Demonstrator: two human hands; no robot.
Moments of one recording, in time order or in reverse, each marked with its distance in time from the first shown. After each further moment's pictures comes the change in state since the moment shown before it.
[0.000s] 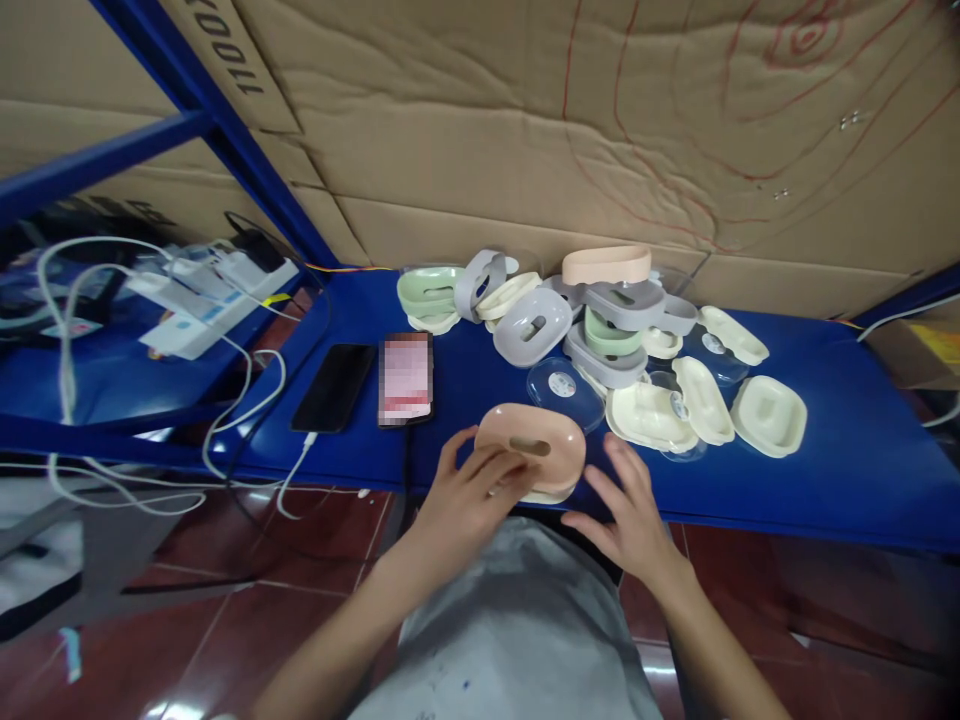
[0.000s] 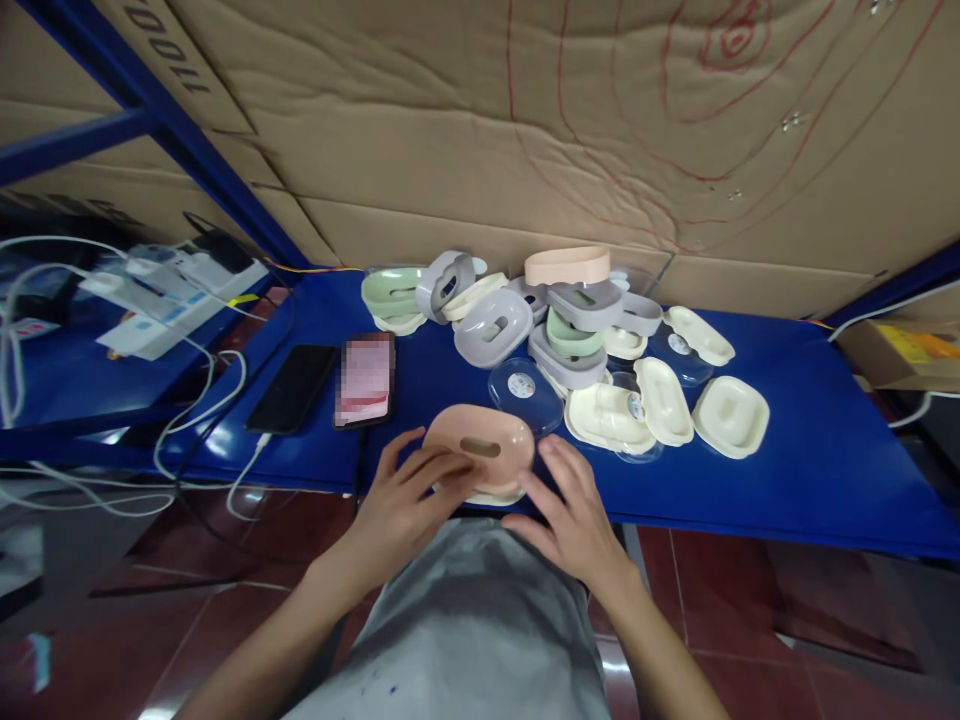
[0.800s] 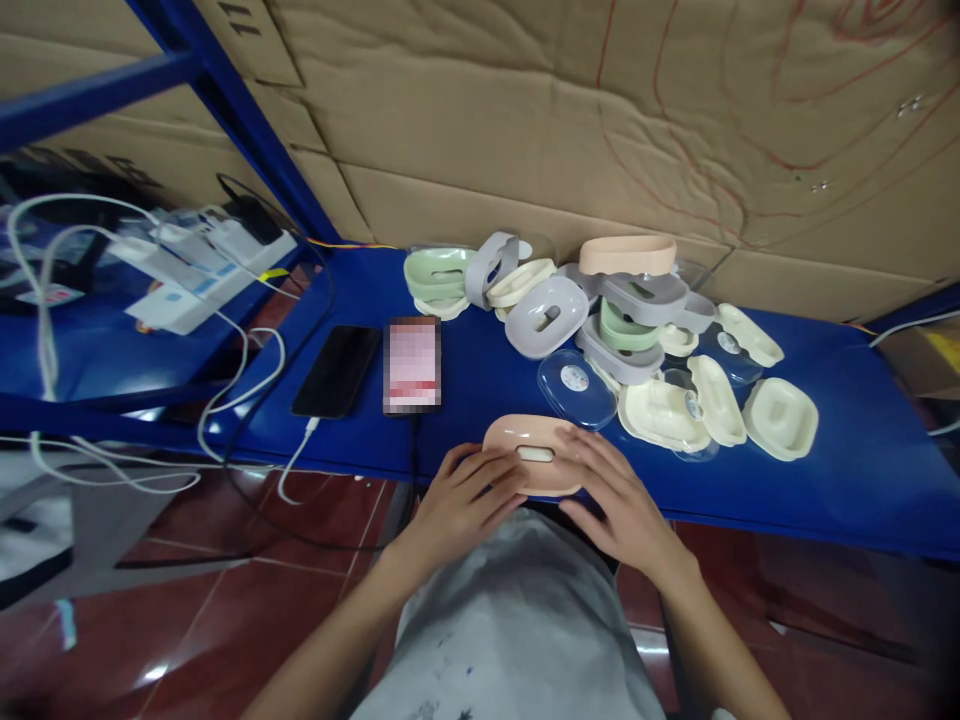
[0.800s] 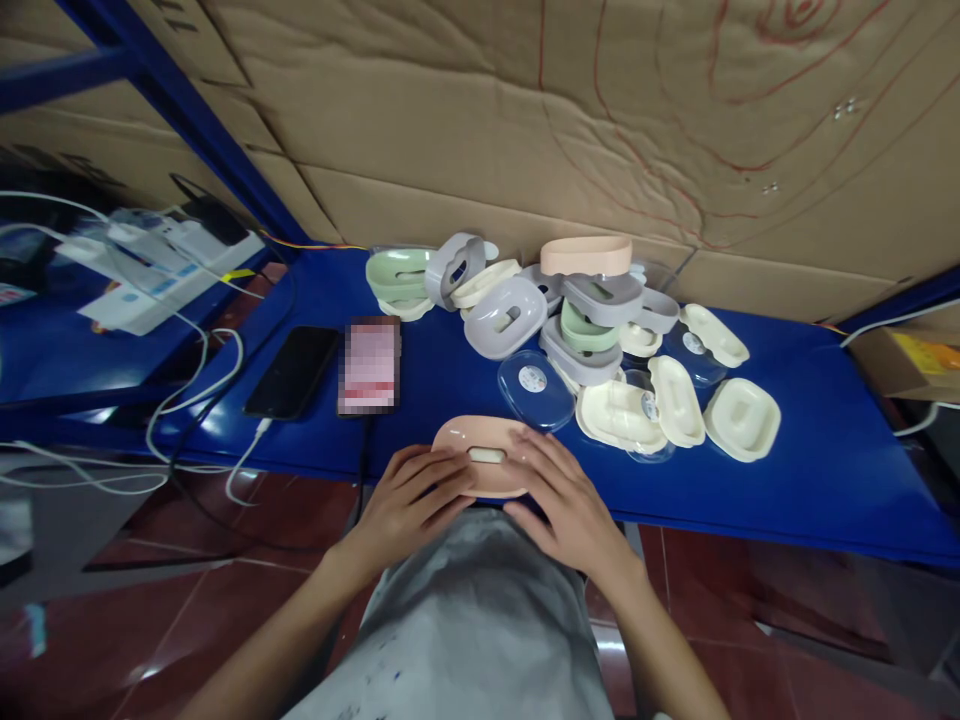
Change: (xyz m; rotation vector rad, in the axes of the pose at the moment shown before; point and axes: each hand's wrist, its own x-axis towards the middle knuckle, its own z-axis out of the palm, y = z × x) left_hand -0.032 -0.014 0.029 -0.071 0.131 -0.018; right_hand 0.024 -0.004 -0.004 0.101 -0.335 0.003
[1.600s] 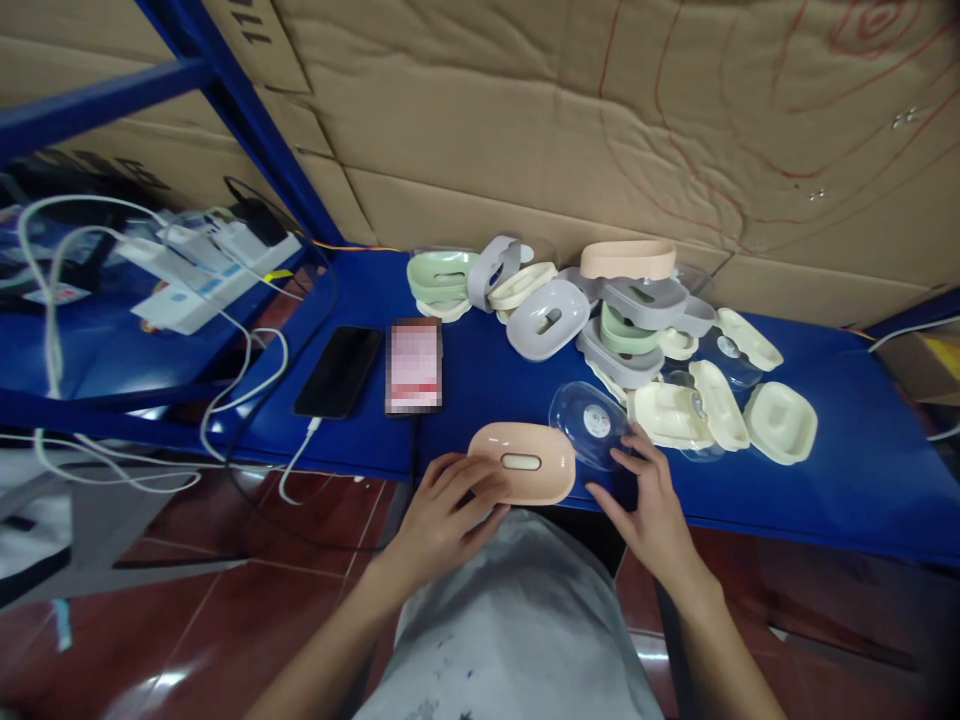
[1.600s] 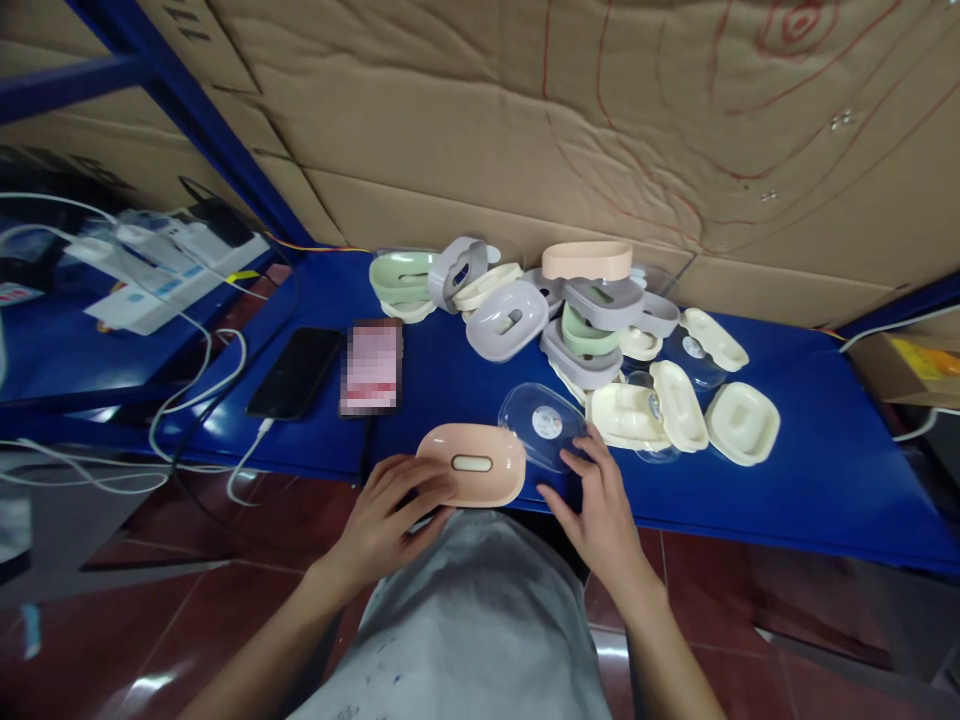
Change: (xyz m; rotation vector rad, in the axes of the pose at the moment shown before) left_hand -0.016 -0.001 -0.009 -0.046 0.071 -0.039; right_hand -0.029 0.012 0.006 -0.030 0.323 0.266
